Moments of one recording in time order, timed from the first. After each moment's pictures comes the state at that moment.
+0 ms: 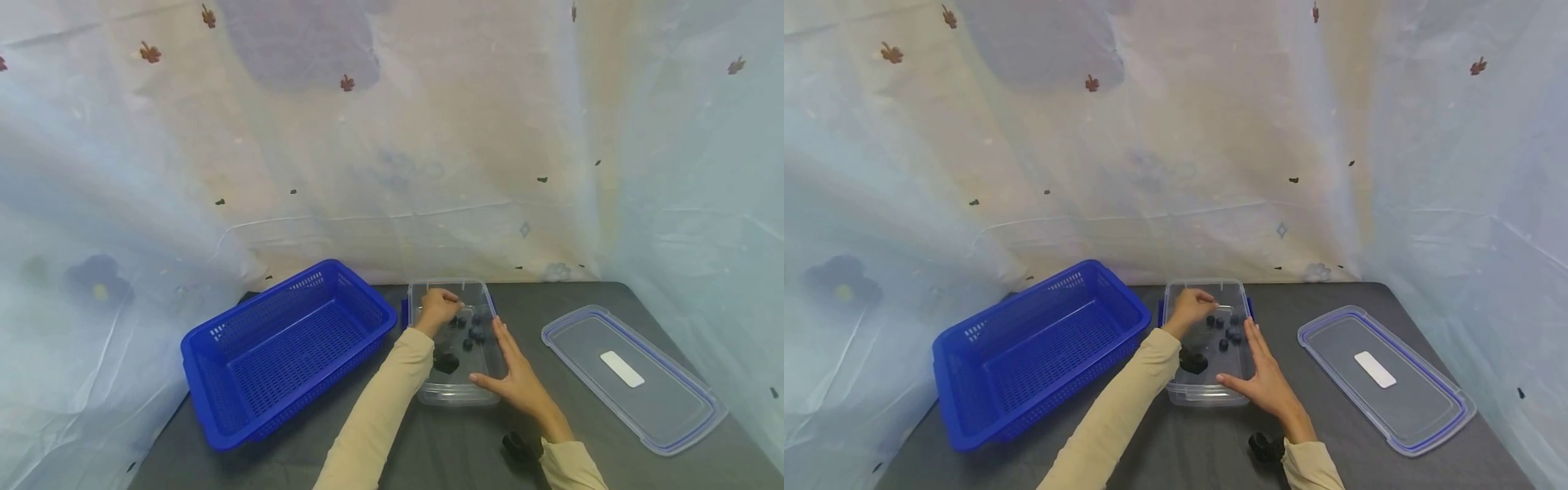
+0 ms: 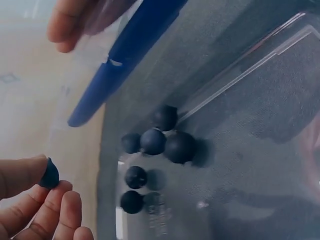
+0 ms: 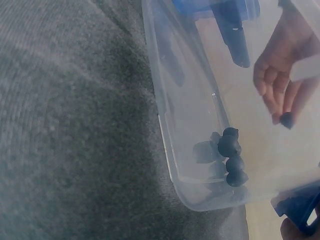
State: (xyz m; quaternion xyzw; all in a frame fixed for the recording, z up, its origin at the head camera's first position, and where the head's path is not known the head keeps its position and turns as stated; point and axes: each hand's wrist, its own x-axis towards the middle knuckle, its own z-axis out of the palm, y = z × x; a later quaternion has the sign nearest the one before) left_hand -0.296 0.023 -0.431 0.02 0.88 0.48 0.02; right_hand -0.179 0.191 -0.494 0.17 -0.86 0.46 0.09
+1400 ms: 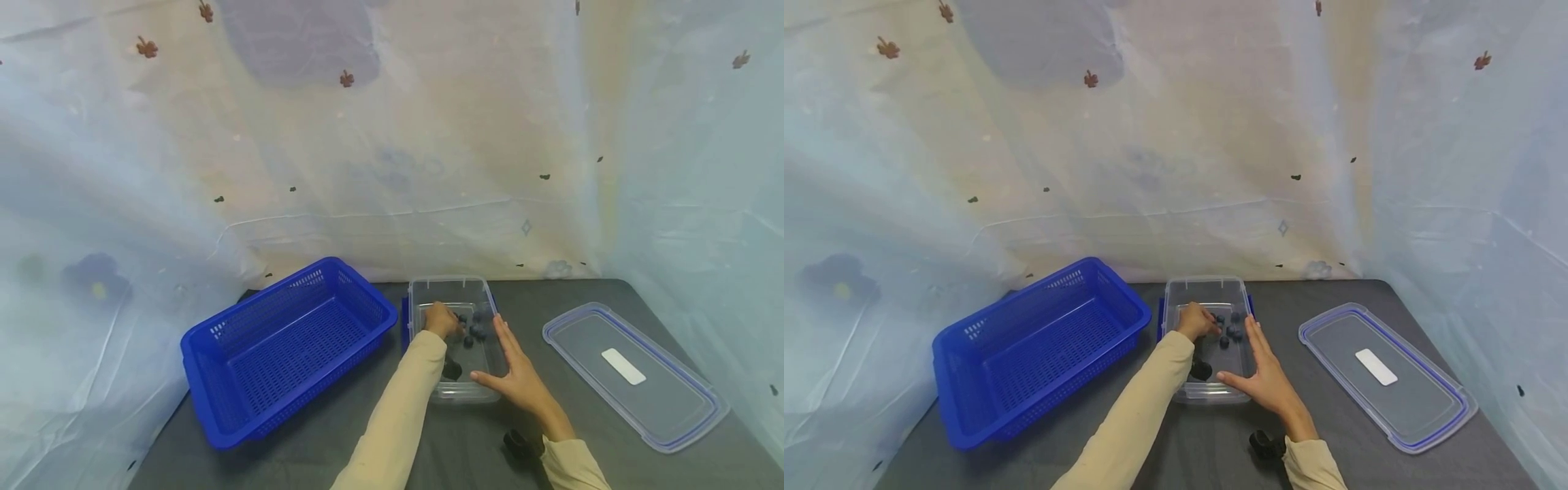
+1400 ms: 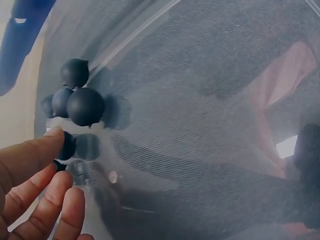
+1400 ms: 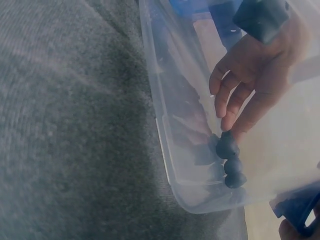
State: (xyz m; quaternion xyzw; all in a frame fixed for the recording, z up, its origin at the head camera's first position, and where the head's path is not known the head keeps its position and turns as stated) left_hand -0.300 0.034 -0.468 -0.04 0.91 0.40 0.04; right_hand -0.180 0.190 -0.492 0.18 -0.86 0.46 0.10
